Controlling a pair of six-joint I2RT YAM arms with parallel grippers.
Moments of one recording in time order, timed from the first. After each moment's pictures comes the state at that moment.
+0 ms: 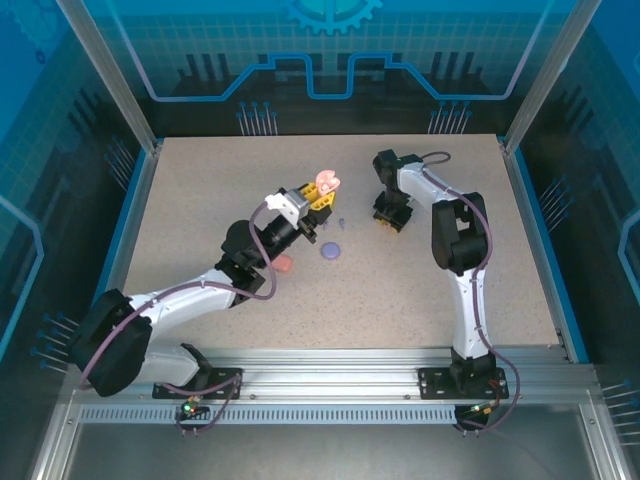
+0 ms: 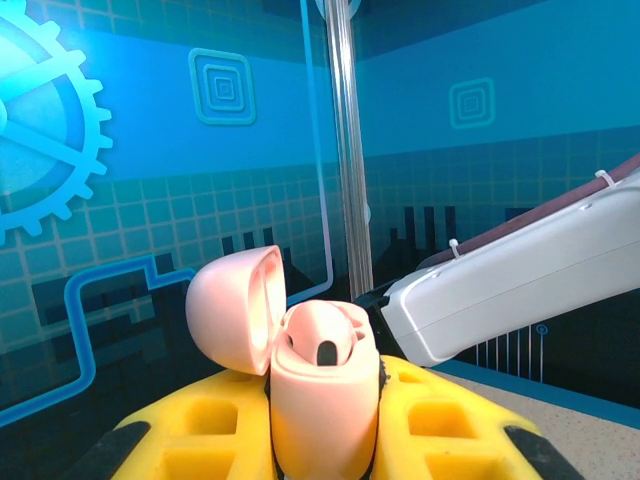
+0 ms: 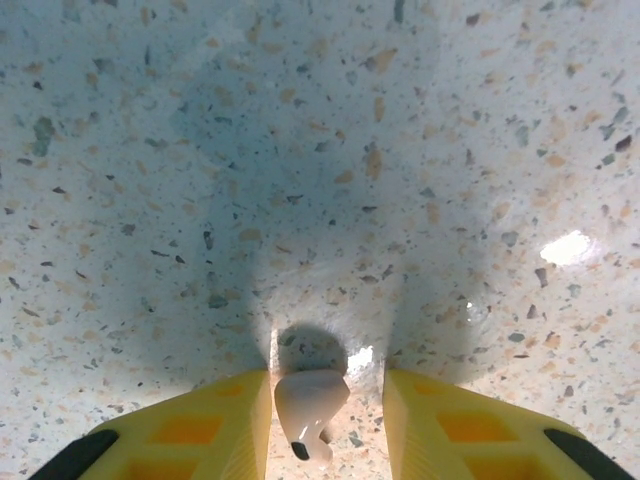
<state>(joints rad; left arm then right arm) -0.66 1.33 0.68 0.96 0.11 0.07 0.29 2.30 1.86 -1.10 0.03 0.94</state>
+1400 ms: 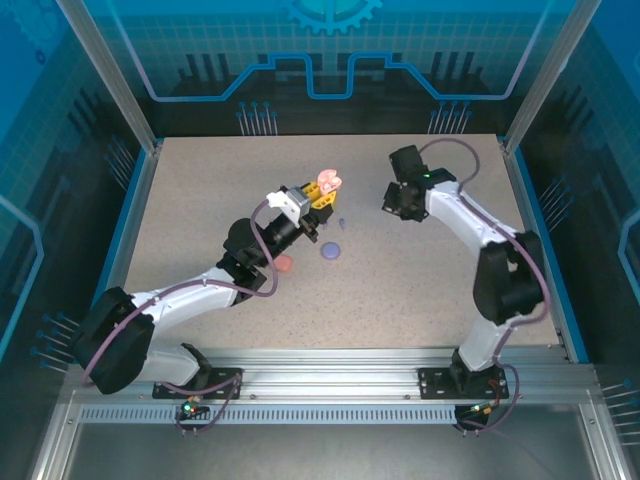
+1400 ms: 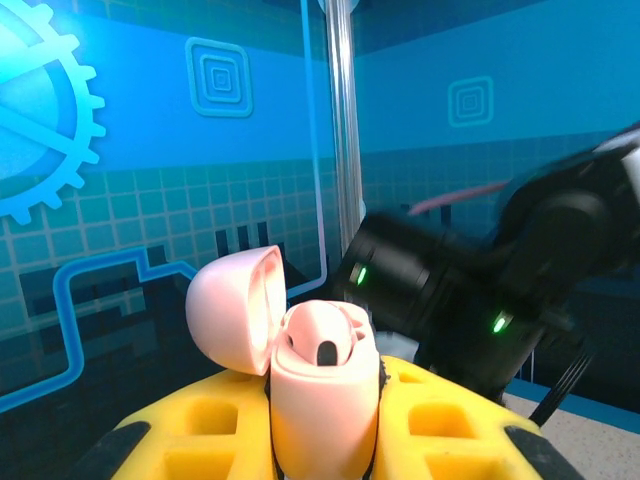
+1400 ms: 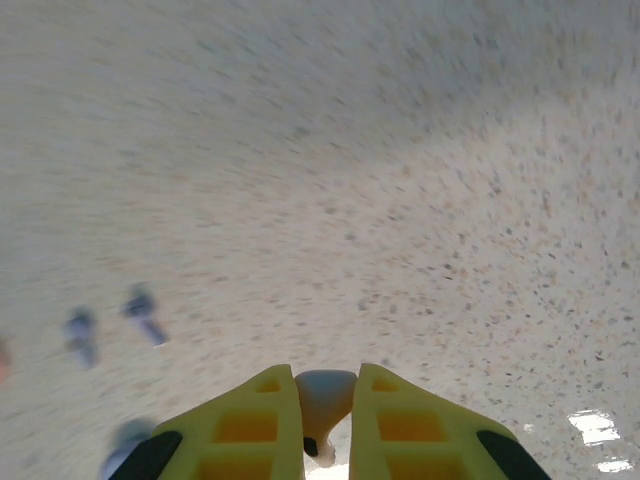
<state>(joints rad) -0.66 1.34 0.69 0.95 0.12 0.04 0.33 1.71 1.41 -0.76 0.09 0.68</state>
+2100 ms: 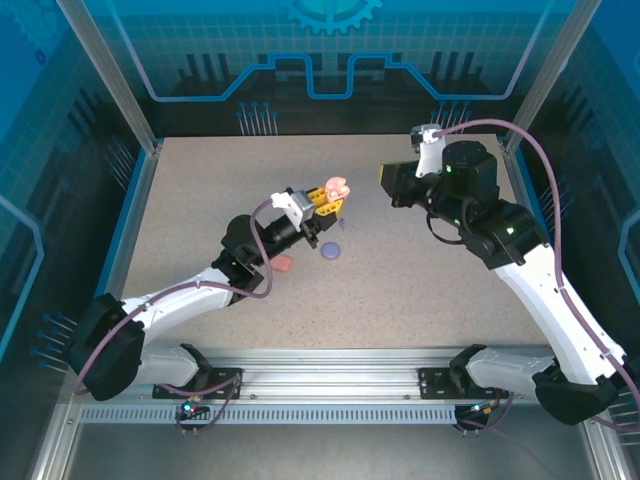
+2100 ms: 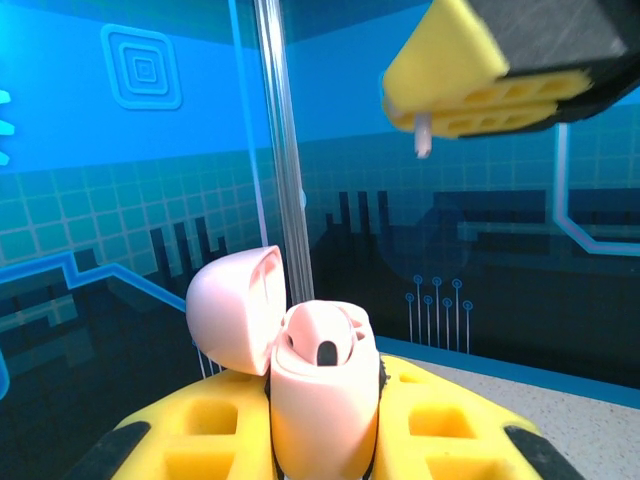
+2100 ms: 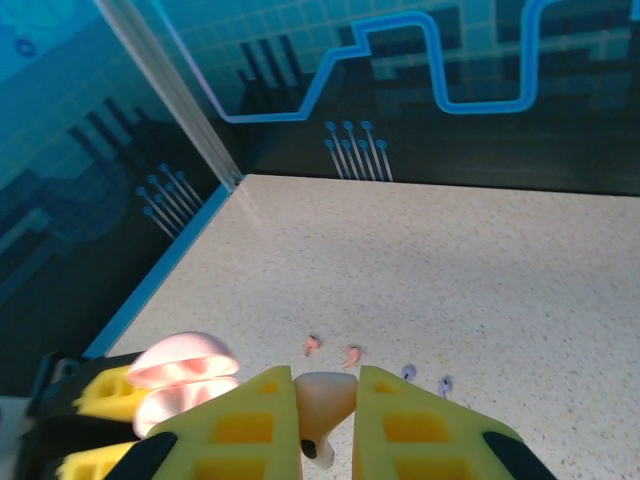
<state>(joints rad) -0.66 1.30 0.72 0.84 0.26 0.04 0.56 1.15 1.51 -0.69 -0.04 0.34</state>
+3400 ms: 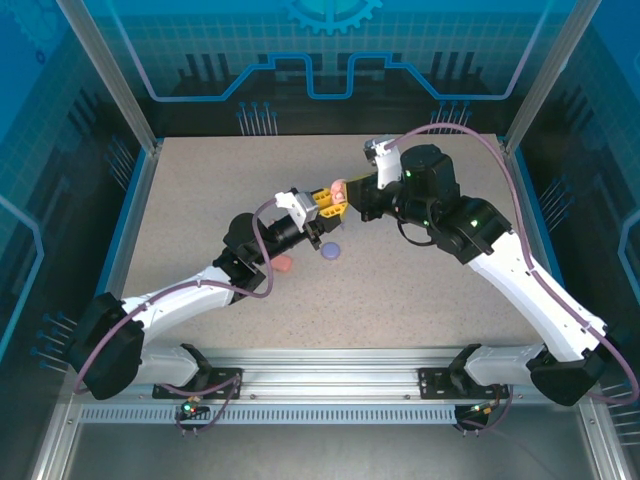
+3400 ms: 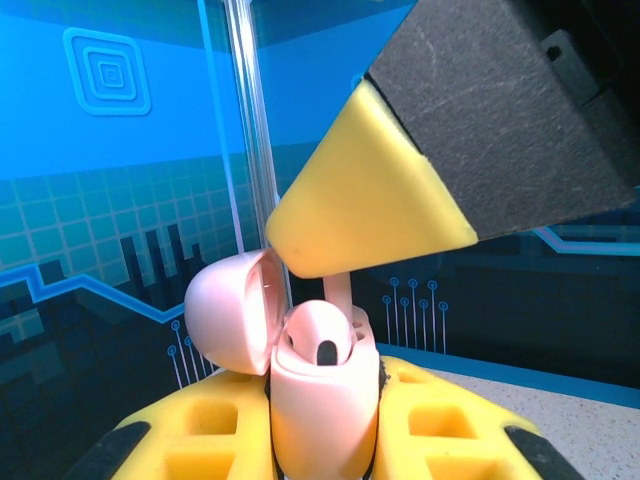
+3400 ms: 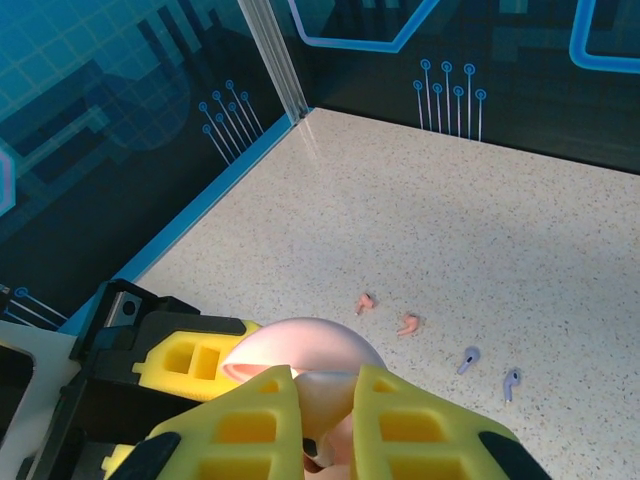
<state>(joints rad) -0.68 1.31 0.74 0.82 0.30 0.04 0.69 1.26 1.49 -0.65 -0.08 0.27</state>
